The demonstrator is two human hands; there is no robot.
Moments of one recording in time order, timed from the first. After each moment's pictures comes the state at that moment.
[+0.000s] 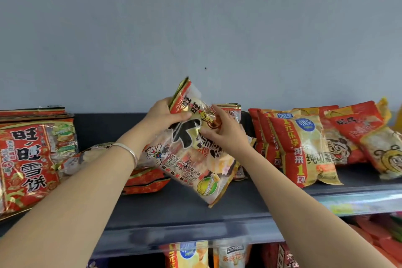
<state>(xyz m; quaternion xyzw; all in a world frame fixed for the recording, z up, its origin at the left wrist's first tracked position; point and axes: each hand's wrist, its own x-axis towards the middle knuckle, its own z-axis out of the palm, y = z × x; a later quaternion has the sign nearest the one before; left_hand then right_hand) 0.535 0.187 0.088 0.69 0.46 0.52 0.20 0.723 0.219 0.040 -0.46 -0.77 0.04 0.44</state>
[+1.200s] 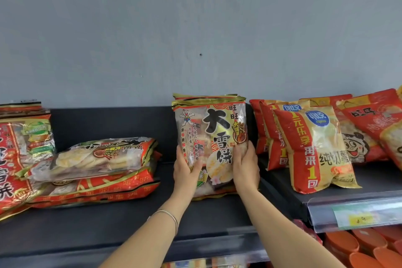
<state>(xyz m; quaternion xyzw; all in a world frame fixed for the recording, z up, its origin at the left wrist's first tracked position) 0.604 0.272 -0.086 0.55 0.53 0.59 0.24 0.750 0.290 -0.074 -0.62 -0.54 0.17 0.54</state>
